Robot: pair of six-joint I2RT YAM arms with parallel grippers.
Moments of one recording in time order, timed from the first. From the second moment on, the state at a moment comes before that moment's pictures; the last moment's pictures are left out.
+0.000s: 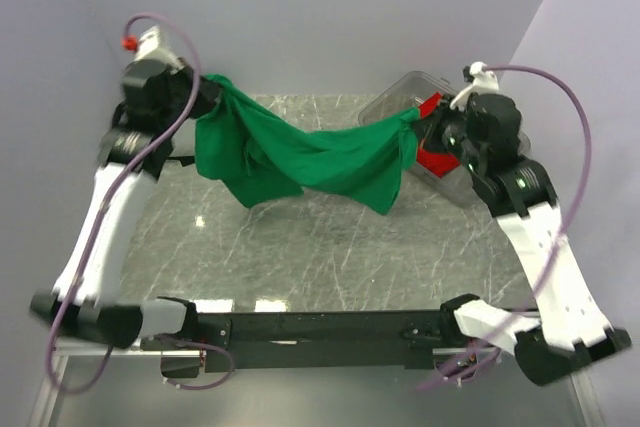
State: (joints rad) left arm -0.21 1.25 1.55 -0.51 -0.02 -0.61; right arm 0.36 1.09 1.47 -0.71 0.05 0.42
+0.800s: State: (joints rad) left arm -0.17 1.74 1.30 -0.57 0.06 -0.62; right arm 0.15 1.44 1.13 -0.56 -0.23 0.30
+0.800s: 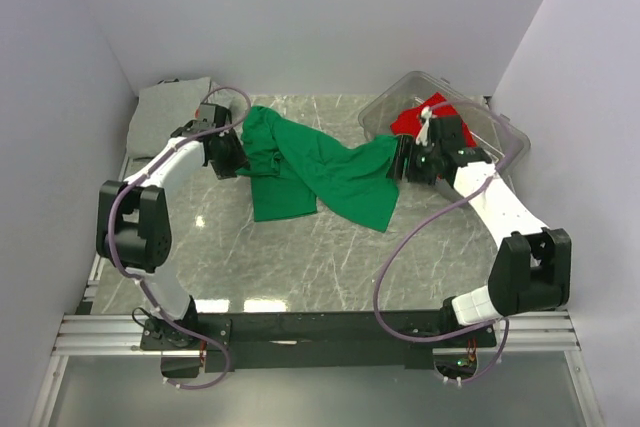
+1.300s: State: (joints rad) left arm -0.14 1.99 1.54 -0.59 -0.08 -0.50; right arm 0.16 1.42 0.94 -0.59 -0.31 0.24
